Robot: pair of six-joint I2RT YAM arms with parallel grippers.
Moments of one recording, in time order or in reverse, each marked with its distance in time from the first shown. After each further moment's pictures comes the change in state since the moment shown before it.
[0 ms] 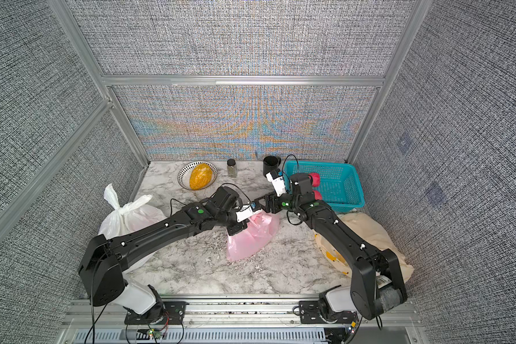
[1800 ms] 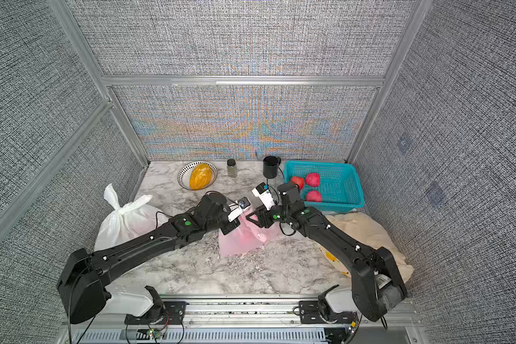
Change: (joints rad) left arm 0.011 -0.161 -0.203 0.237 -0.184 -0.079; right arm 0.116 -0.015 -0.097 -0.021 -0.013 -0.069
